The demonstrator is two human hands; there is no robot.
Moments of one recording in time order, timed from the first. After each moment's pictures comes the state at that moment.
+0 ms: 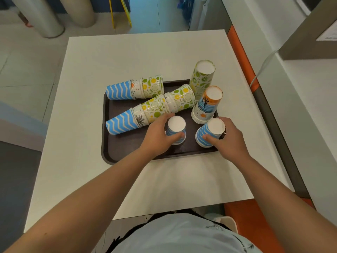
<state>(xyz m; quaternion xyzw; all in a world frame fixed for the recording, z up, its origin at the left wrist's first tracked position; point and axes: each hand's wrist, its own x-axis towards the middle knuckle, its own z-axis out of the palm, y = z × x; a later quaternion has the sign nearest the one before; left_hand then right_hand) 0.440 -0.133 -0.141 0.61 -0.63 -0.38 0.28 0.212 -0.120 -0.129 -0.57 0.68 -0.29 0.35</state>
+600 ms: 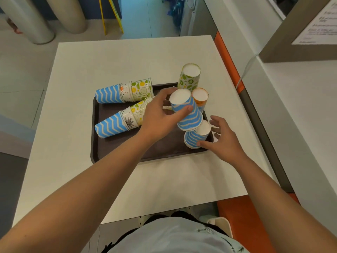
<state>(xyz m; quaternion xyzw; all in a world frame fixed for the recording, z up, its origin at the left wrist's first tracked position) 0.402 -0.149 -0.072 0.54 -0.57 -0.43 0.46 0.192 -0.110 -0.118 -0.56 0.67 -0.28 0.40</state>
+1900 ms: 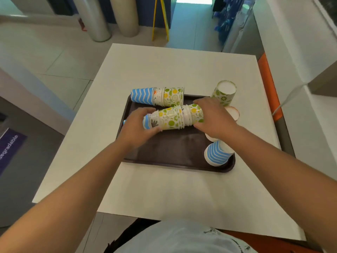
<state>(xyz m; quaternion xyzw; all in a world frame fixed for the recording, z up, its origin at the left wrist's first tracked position) 0.508 -0.126 -0.106 0.71 -0.59 -0.24 0.30 0.276 -0.217 -0.069 -0.86 0.48 -0.07 0.15</state>
